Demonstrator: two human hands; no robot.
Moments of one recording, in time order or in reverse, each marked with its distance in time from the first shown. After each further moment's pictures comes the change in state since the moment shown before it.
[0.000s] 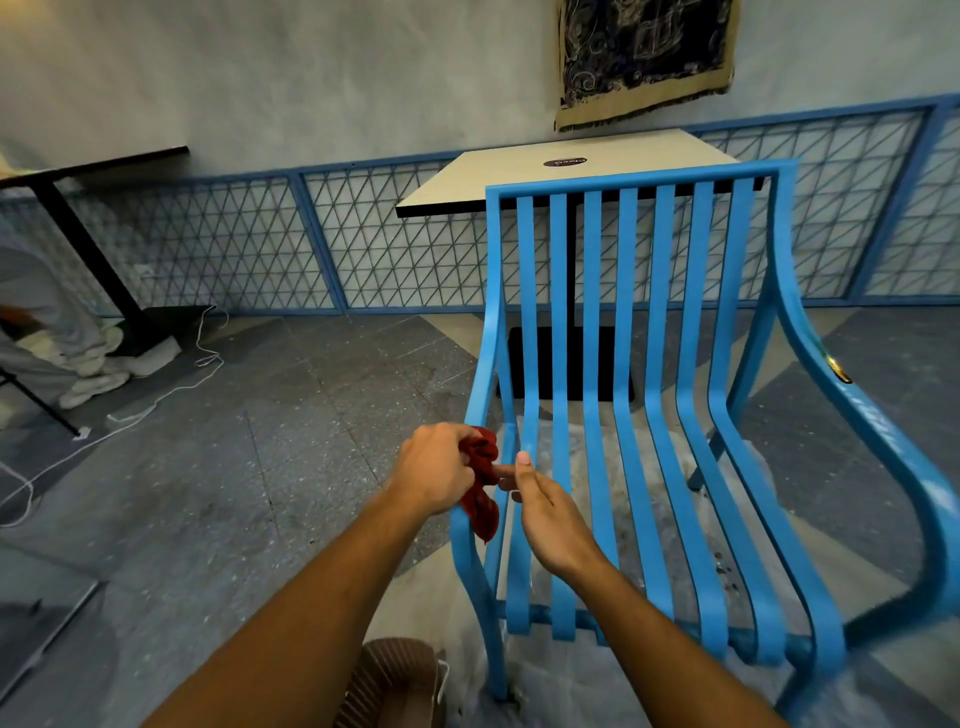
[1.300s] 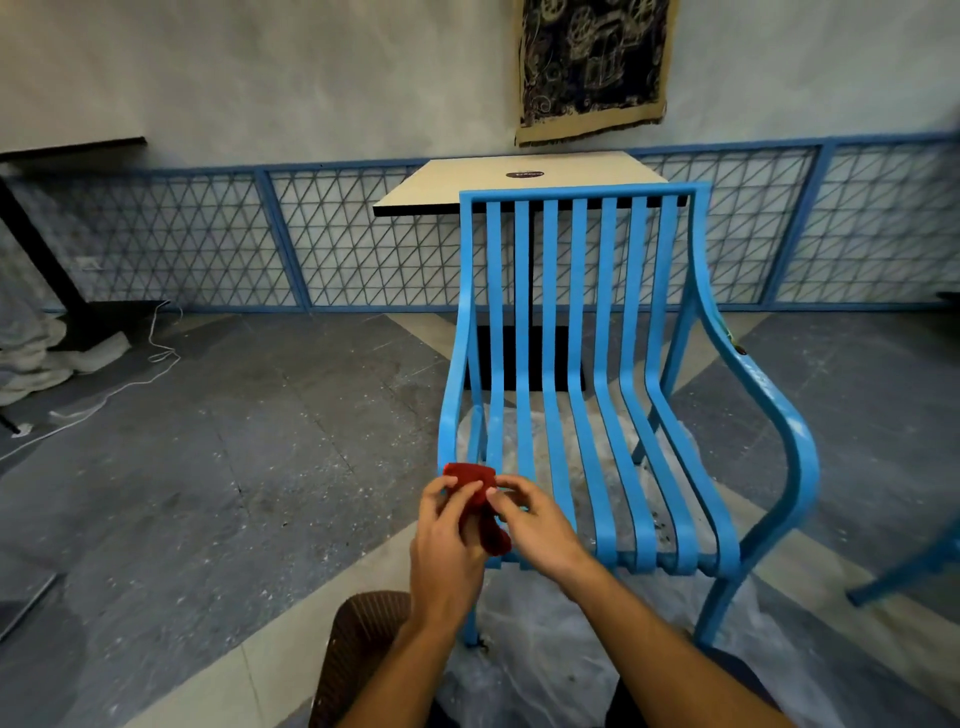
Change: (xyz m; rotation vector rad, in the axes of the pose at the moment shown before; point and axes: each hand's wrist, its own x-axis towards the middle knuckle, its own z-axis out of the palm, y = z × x) left_hand -0.171 -0.004 0.087 -0.500 0.339 0.041; right_hand -0.104 0.006 0.014 0.031 0.063 0.098
